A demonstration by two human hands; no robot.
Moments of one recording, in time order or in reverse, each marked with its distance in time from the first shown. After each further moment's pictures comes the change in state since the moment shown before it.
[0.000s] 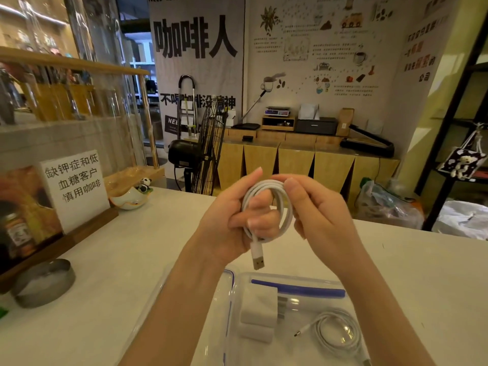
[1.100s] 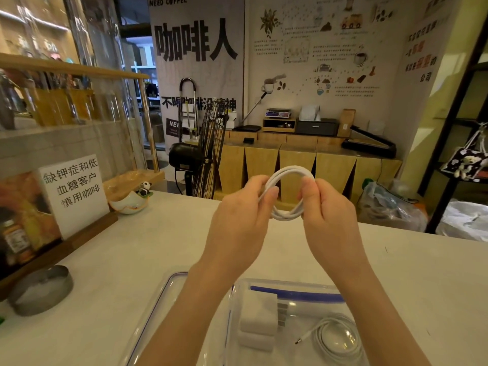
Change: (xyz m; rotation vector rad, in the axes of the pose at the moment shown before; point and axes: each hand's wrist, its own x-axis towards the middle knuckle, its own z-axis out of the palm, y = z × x) left_hand 0.004 -0.015 0.011 1.520 0.661 0.514; right_hand 0.003 0.011 0.004 -0.242 0.310 0.090
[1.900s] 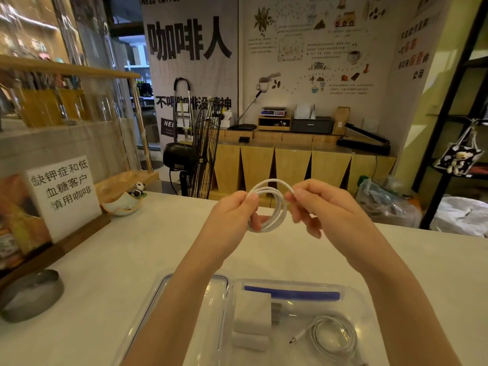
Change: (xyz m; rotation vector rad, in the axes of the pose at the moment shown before) left_hand 0.008 -0.012 0.004 -0.397 -0.191 -0.564; right_hand 0.010 -0.002 -0.033 0.192 -0.414 0.221
